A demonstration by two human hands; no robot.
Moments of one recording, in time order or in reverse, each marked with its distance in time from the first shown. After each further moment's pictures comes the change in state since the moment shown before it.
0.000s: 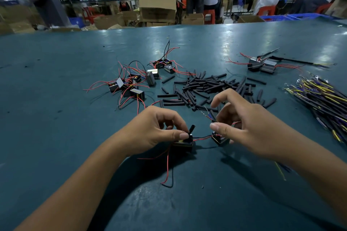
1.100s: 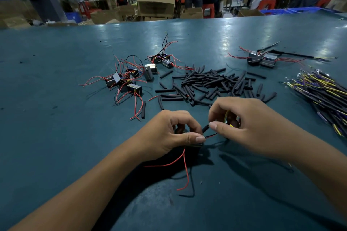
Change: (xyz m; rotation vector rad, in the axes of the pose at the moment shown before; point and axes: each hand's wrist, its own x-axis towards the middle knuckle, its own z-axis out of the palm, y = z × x) left_hand 0.008 0.002 0.033 0.022 -0.009 0.113; right_hand -0.002 -0.003 -0.002 -0.197 -0.013 -0.087
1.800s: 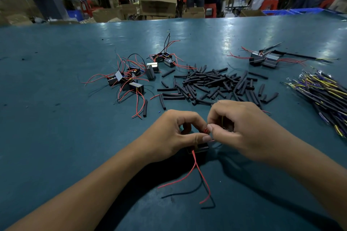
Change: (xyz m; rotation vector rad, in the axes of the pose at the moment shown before) left_hand 0.000 0.005 0.010 0.023 0.047 0.050; right_hand 0.002 -0.009 0.013 -0.032 0.026 -0.036
